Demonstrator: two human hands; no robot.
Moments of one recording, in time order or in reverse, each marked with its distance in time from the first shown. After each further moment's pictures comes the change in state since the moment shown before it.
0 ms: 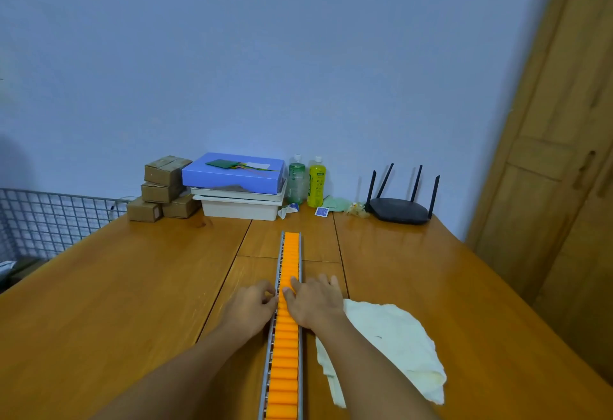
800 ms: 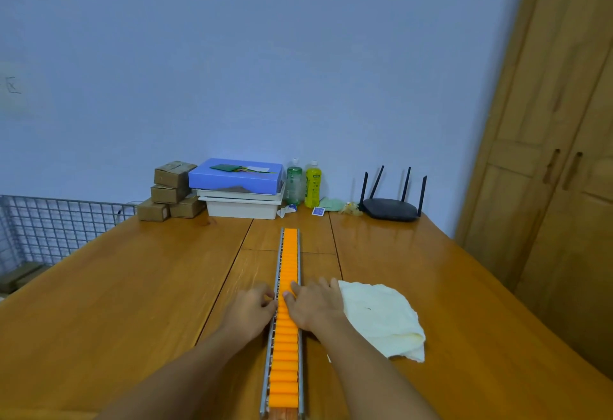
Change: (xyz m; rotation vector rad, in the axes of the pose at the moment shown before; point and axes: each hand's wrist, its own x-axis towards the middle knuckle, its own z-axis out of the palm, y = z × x) left_hand -0.064 0.014 -0.010 -0.015 -0.001 -0.001; right_hand -0.063 -0.005 0.001 0.014 0.012 -0.004
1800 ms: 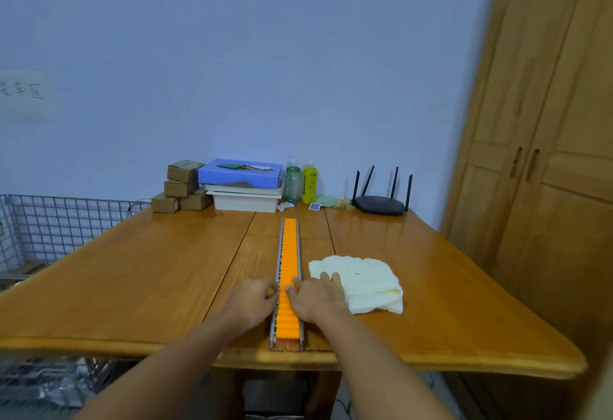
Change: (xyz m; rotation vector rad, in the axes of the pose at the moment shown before) left_hand -0.087 0.022 -0.023 0.116 -0.080 0.117; right_hand -0.097 -0.014 -0.007 0.019 -0.027 0.038
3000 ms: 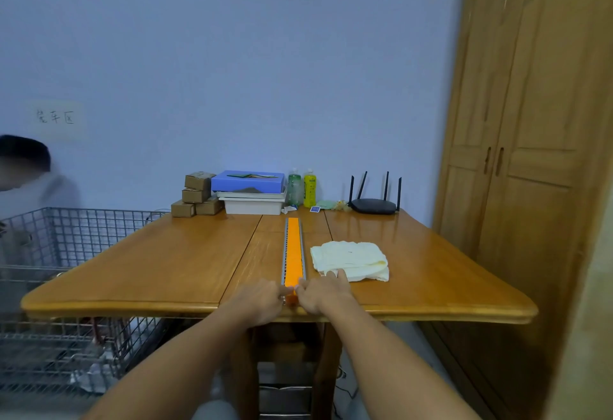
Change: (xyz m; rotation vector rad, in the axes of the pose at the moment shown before) left_hand -0.097 0.040 -0.016 0.273 -0.207 0.085; right_hand -0.112 -0.010 -0.007 -0.022 -0.023 0.021
